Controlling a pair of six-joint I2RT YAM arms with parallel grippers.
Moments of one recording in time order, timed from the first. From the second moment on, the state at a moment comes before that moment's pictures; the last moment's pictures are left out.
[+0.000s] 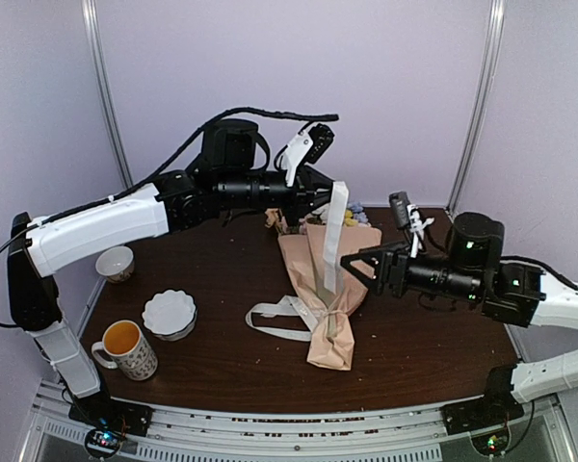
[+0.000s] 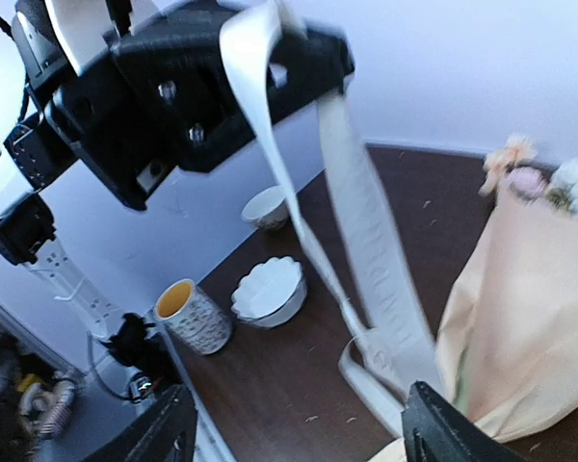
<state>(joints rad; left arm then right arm) -0.95 1.71 1.65 -0.10 0.37 0.17 0.99 0.97 0.76 0.03 -0.06 0.51</state>
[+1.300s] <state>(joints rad) -0.91 1.68 1.58 -0.53 0.23 0.23 0.78 1.18 1.00 -0.11 -0.02 0.33</state>
